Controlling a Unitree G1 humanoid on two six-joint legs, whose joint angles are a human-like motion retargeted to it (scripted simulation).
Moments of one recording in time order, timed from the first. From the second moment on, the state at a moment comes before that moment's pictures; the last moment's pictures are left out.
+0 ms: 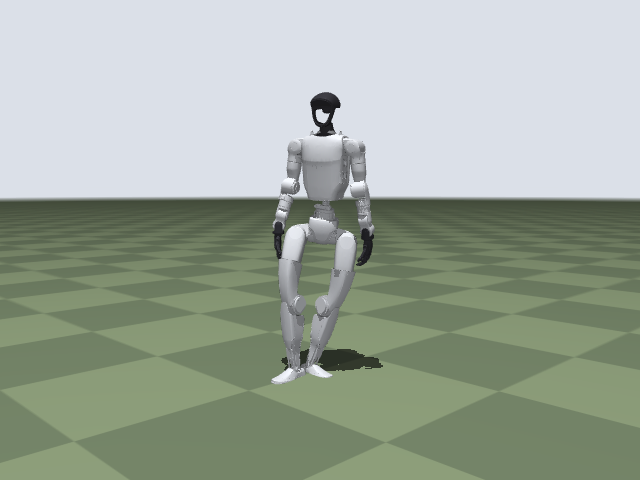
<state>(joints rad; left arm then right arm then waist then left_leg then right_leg) 0.02 0.14 0.22 1.60 0.22 0.22 -0.22 -0.09 -0.13 0.00 1.33 -0.38 0.16 0.24 -0.38 0.12 -0.04 -0.07 -0.01 0.82 0.06 -0.37 0.12 -0.31 -0.07 -0.60 0.20 -0.14 -0.09</state>
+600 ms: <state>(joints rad) -0.15 0.08 0.04 1.42 0.27 0.15 -0.25 0.03 -0.14 -0.25 1.51 -0.27 0.25 0.20 -0.38 0.25 -0.12 0.00 0.09 1.17 0.05 -0.39 -0.05 -0.20 -0.06 -0.95 0.20 -0.07 -0.02</state>
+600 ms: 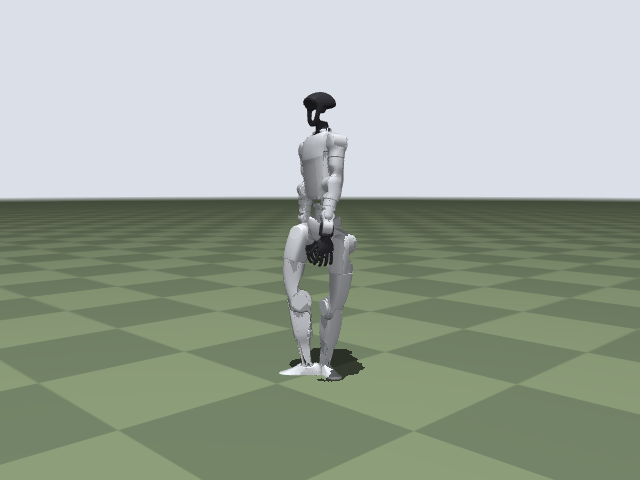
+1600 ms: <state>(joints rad) 0.04 0.06 0.17 1.39 0.23 0.16 -0.23 -0.02 -0.14 -0.01 1.61 -0.50 0.29 0.28 -0.20 0.04 -0.11 -0.07 -0.14 0.30 0.03 0.02 0.26 -0.06 -0.02 -0.31 0.06 -0.01 -0.04</state>
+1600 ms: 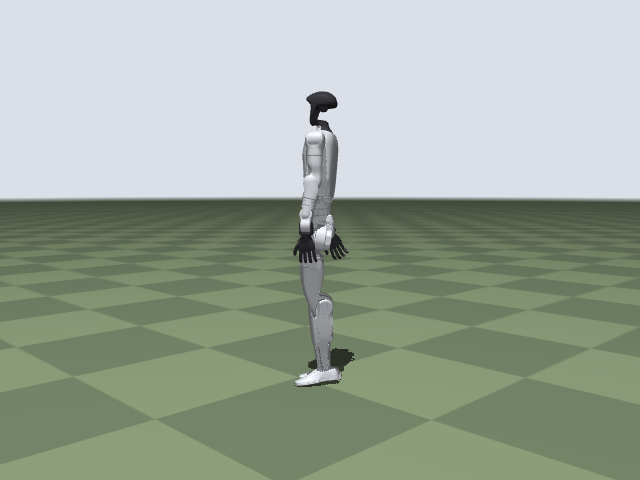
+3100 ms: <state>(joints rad) -0.02 0.14 0.13 1.55 0.32 0.19 -0.27 -0.08 -0.08 0.05 1.40 -0.46 0.21 0.28 -0.38 0.07 -0.04 -0.06 -0.01 0.82 -0.04 -0.20 0.20 -0.16 -0.10 -0.69 0.21 -0.17 -0.02</state>
